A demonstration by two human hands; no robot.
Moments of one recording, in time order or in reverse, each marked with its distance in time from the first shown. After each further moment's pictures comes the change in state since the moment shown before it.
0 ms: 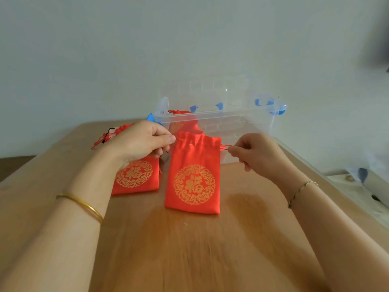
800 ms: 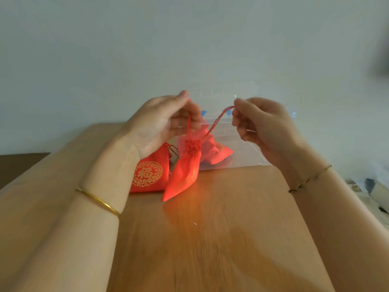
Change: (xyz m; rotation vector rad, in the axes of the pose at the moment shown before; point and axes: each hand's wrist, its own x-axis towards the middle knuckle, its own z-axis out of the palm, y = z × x) left_hand -0.011 0.038 -0.009 -0.663 -0.067 0.163; right_hand -0.002 -0.067 -0.020 0.788 0.027 -0.098
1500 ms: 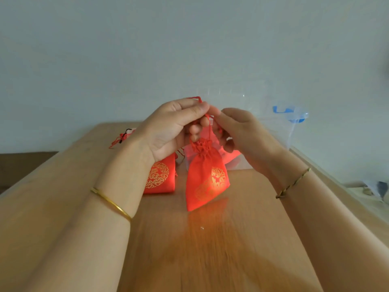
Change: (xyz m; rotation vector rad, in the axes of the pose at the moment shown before) left_hand 0.003 -0.005 0.008 -0.062 -0.038 -0.047; right_hand 0.007 0.016 0.035 -0.220 -0.202 -0.034
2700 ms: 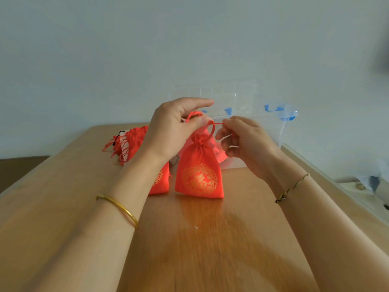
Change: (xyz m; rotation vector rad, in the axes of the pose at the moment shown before) left_hand 0.008 -0.018 0.007 0.690 0.257 0.449; right_hand -0.005 0.022 -0.017 0.296 0.090 0.156
